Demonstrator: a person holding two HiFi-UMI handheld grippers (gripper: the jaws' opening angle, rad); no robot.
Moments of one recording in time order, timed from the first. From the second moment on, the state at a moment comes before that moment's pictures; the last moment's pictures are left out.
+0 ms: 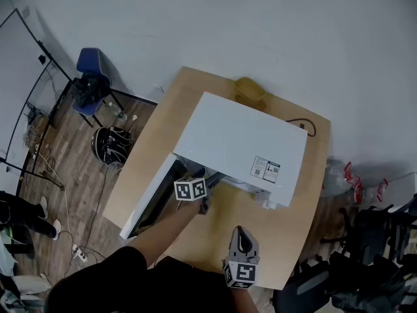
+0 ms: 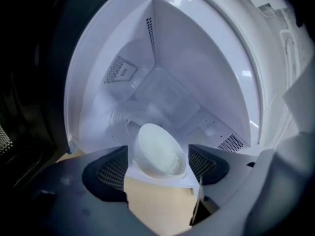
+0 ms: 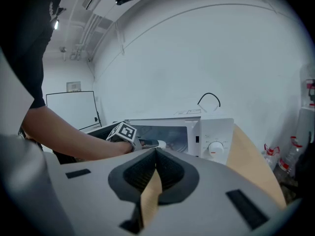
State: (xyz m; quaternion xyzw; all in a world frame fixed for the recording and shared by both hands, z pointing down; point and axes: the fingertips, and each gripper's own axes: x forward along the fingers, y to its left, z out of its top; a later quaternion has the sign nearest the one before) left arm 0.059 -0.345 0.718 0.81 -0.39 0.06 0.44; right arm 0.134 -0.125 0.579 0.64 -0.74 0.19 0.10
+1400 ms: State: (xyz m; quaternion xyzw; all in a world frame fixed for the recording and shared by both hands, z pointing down) left arm 0.063 -0.334 0.726 0.86 -0.40 0.18 0.26; right arm 0.173 -0.124 0.565 0.67 -0.72 0.17 0.09
